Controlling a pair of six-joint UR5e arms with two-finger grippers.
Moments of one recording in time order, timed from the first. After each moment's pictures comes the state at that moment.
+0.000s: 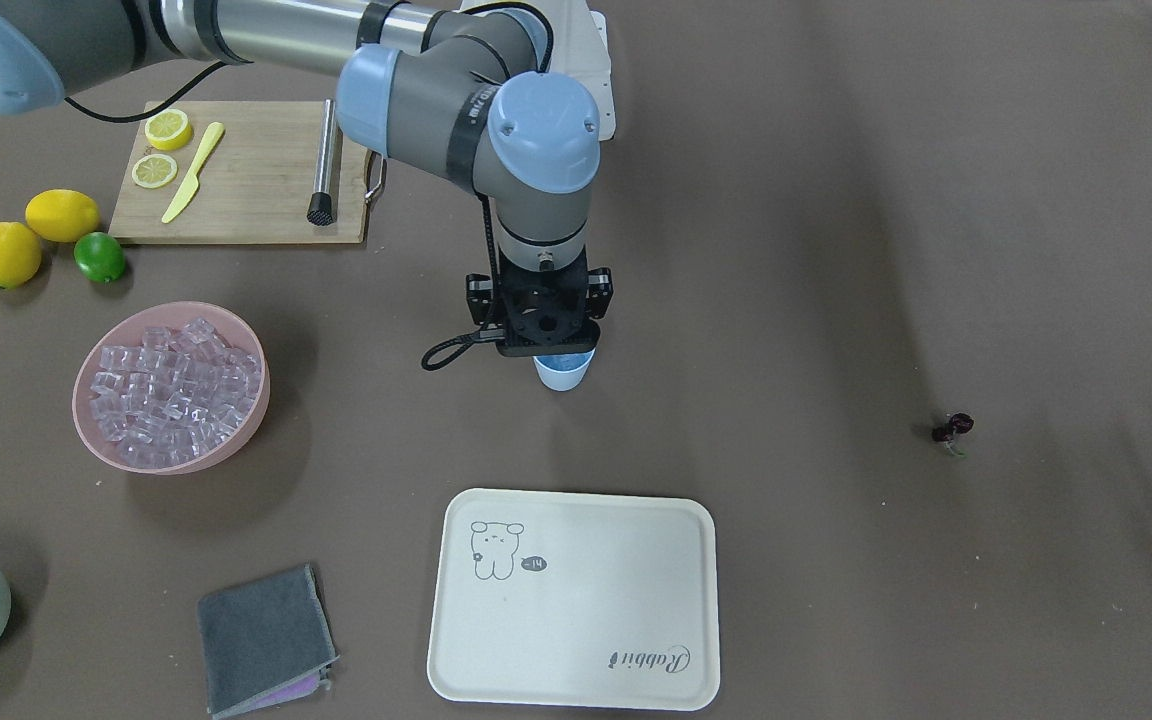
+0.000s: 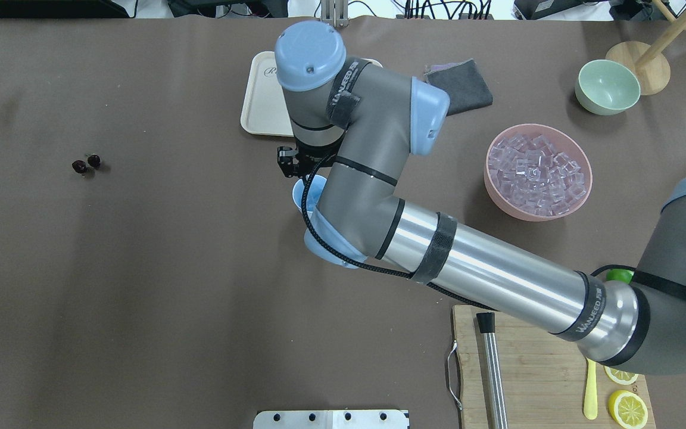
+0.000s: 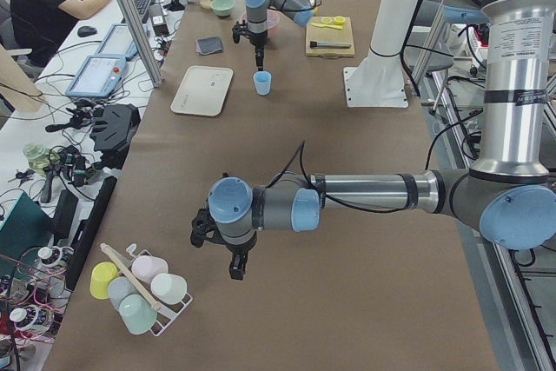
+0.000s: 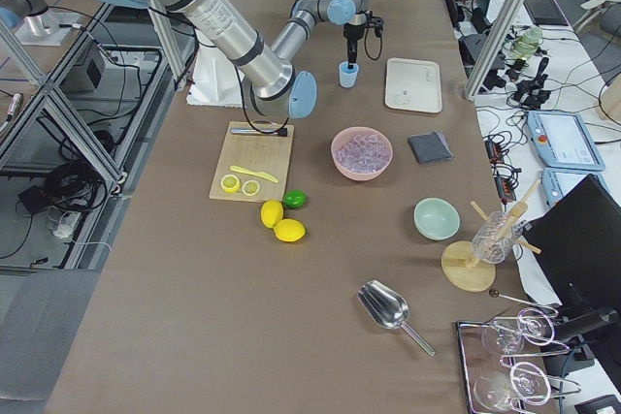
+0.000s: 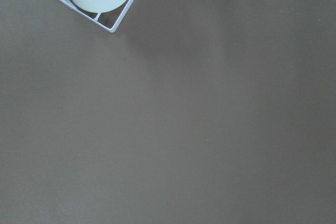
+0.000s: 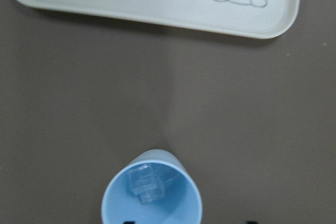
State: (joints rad) left arm -1.61 -1.57 -1.58 -1.59 -2.38 0.12; right arm 0.66 -0.59 1.42 -1.76 1.99 1.01
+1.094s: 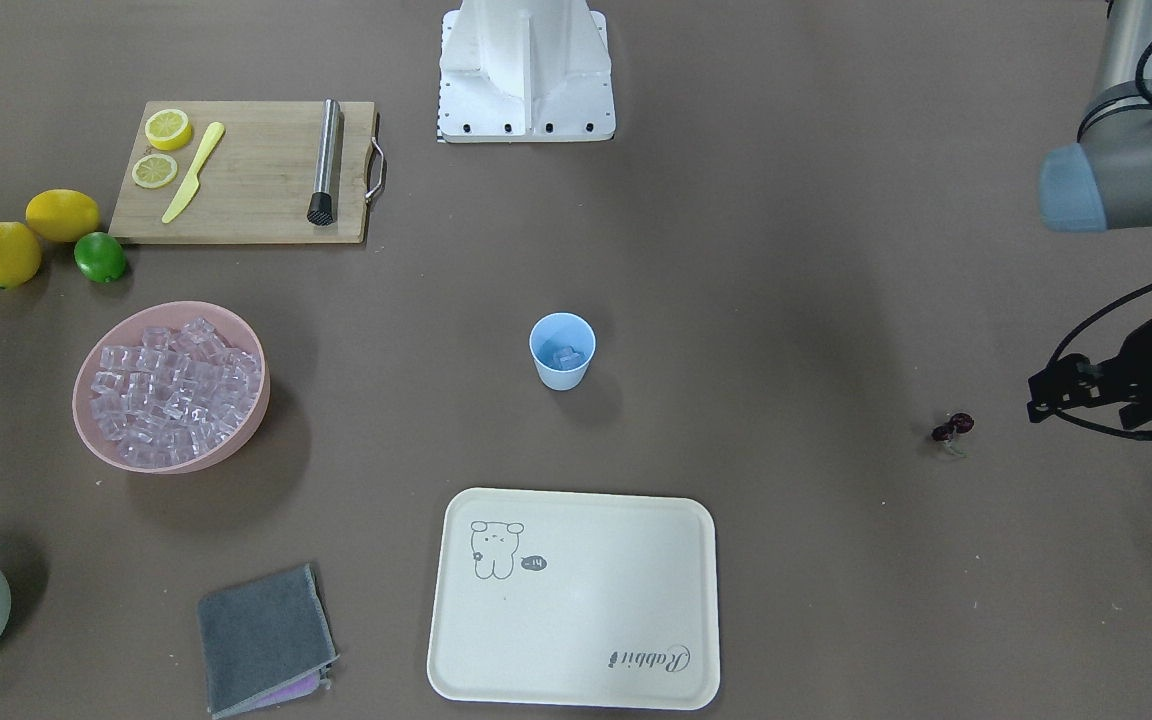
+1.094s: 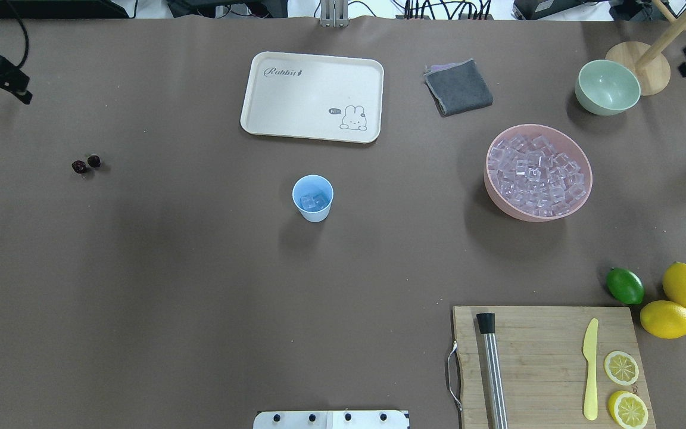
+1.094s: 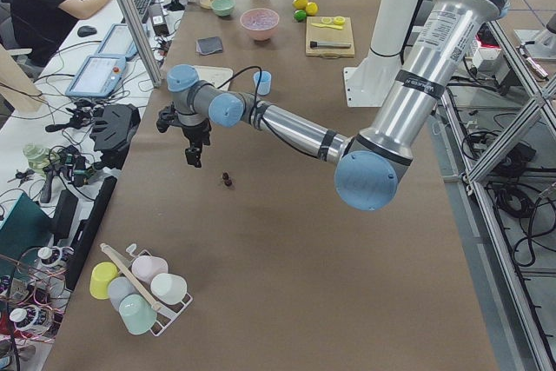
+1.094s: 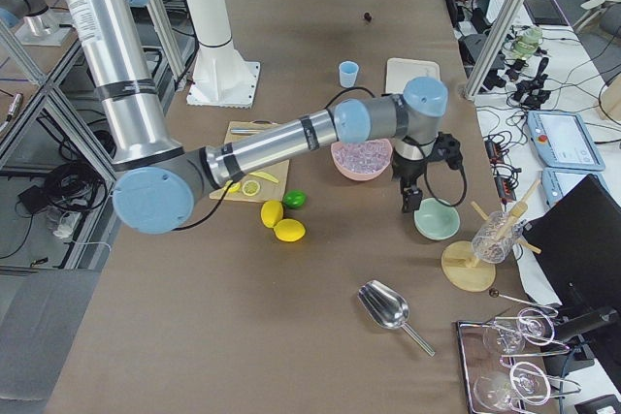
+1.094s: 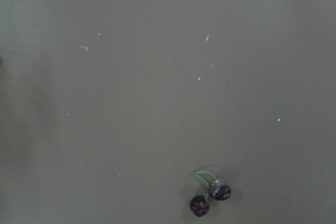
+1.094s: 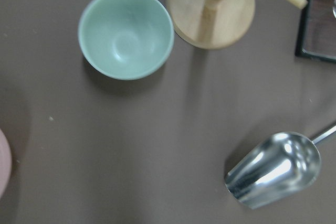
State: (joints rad) left arm -1.19 -2.02 -1.49 -1.59 -2.25 -0.40; right arm 1.49 -1.40 1.72 -1.74 2.26 0.02
